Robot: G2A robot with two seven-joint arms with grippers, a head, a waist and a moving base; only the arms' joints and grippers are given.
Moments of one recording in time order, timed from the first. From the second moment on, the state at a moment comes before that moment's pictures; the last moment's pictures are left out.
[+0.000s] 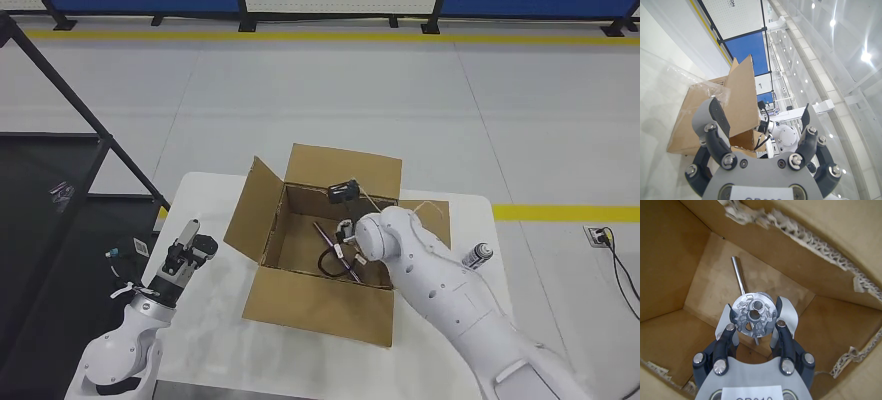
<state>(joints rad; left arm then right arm) 1.29 -1.20 -1.64 -1.64 -0.22 -0.27 -0.41 -0.32 -1.52 0.72 -0.84 -0.87 0.22 0.94</state>
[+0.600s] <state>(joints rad) 1.29 -1.20 -1.64 -1.64 -0.22 -0.27 -0.41 -0.22 -1.63 0.67 -0.55 -0.80 0.20 0.87</state>
